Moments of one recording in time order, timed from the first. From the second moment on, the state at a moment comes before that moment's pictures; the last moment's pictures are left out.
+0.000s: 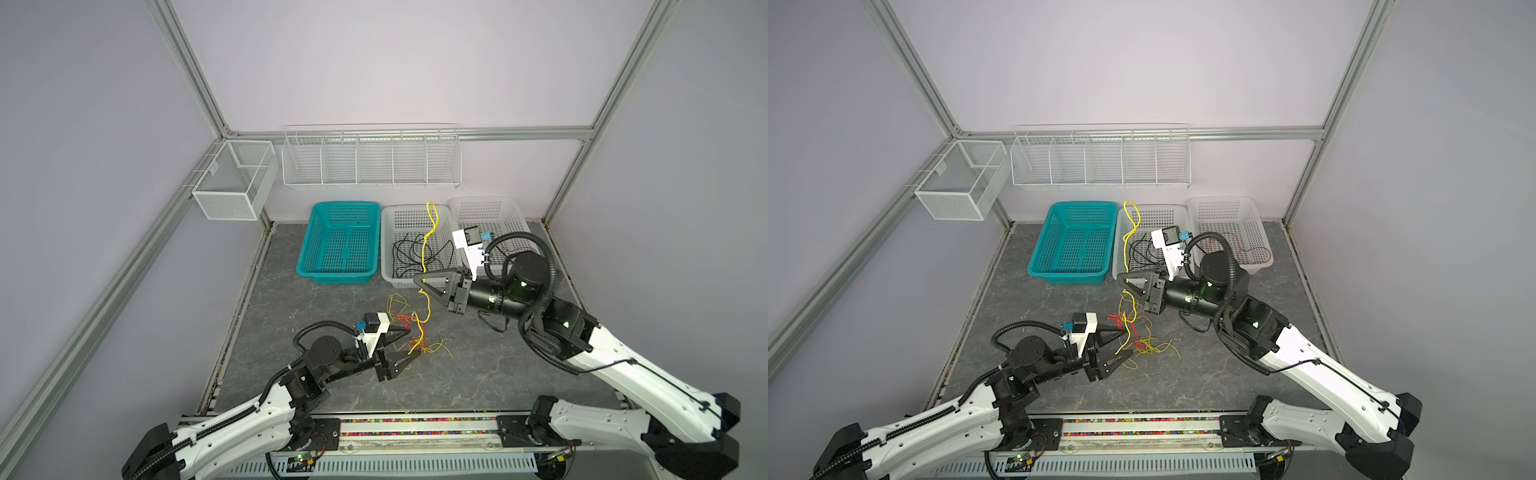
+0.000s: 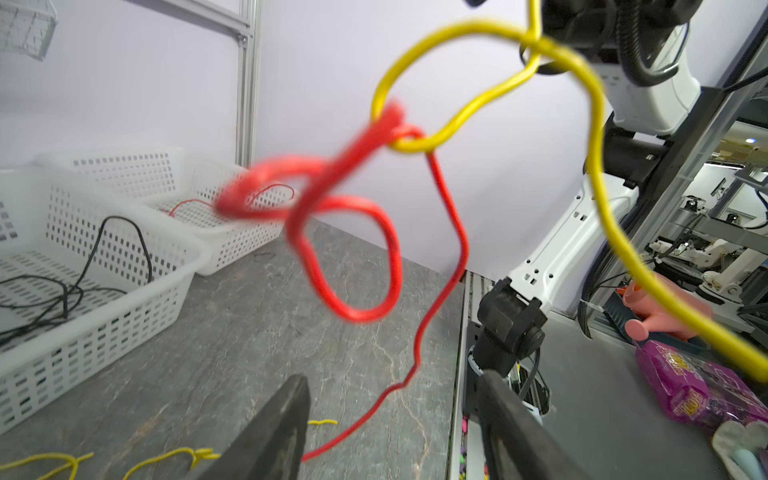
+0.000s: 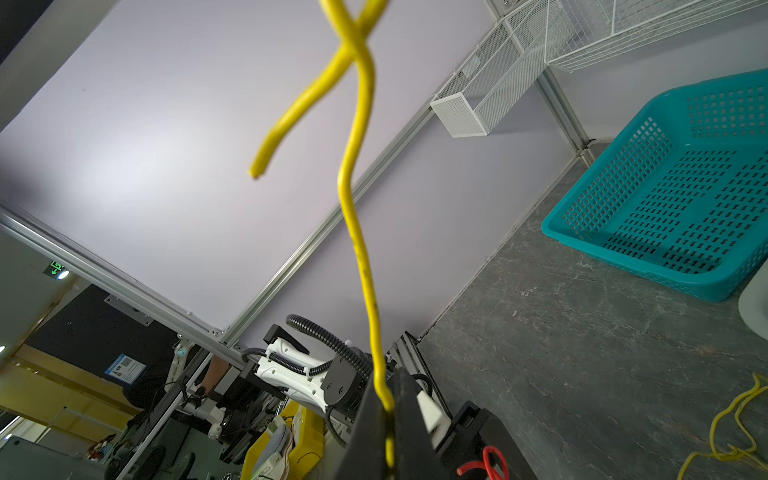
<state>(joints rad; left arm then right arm) -0.98 0.75 0.31 0.51 0.36 -0.27 0.92 1.08 1.21 -0.15 -0.35 0.77</state>
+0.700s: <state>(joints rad) -0.99 0.78 0.32 0.59 0.35 -0.27 0.99 1.12 1.27 -0.13 -0.29 0.77</state>
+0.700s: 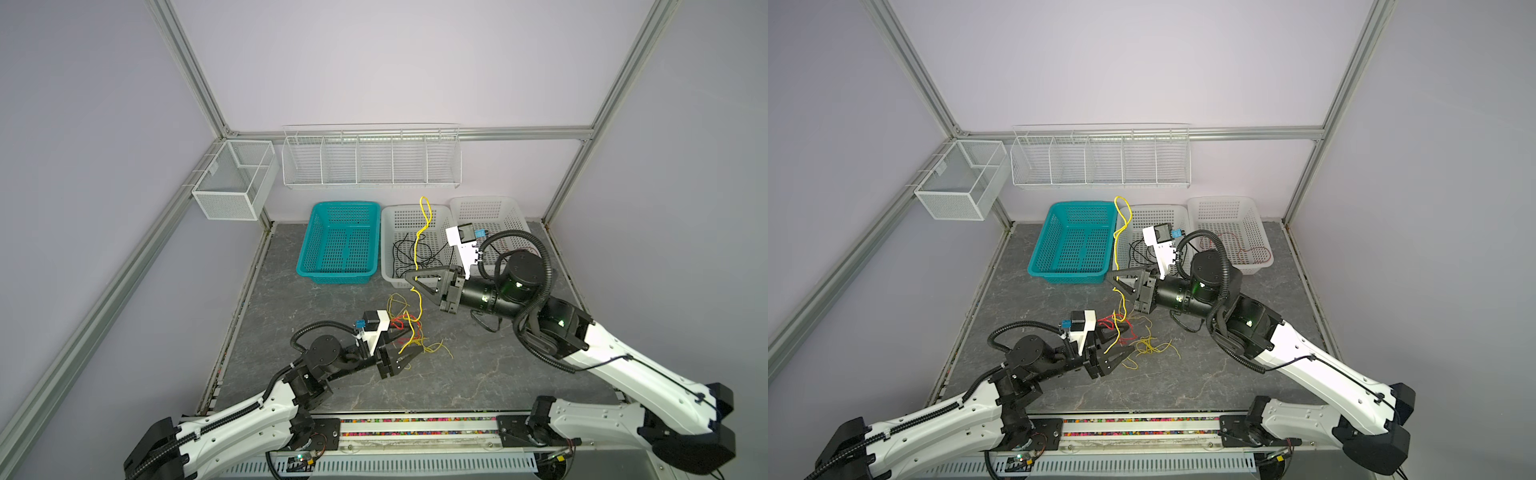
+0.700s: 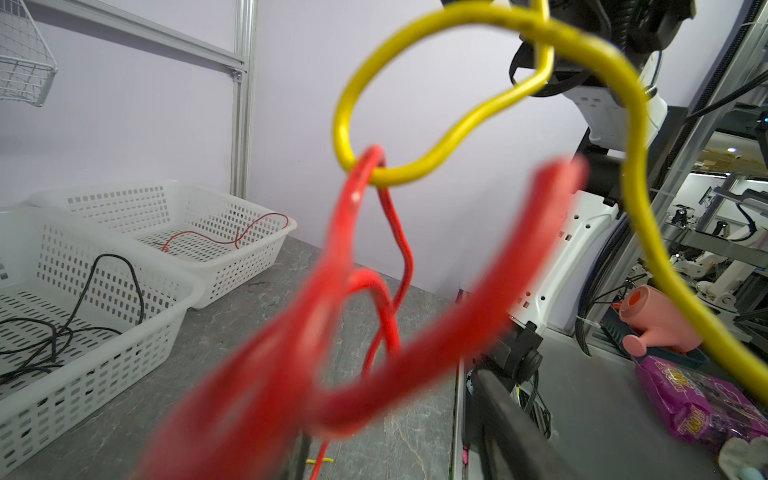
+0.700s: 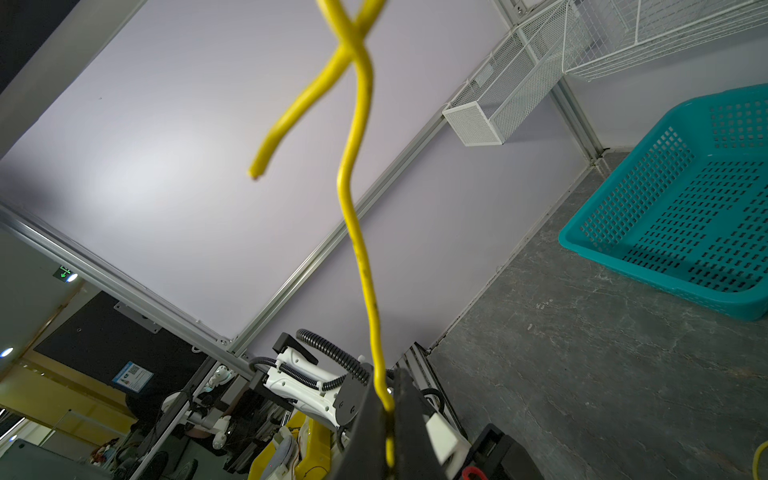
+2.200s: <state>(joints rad) -0.99 0.67 0.25 0.58 0.31 -0.35 1.03 0.95 1.15 -0.17 0.03 0.75</state>
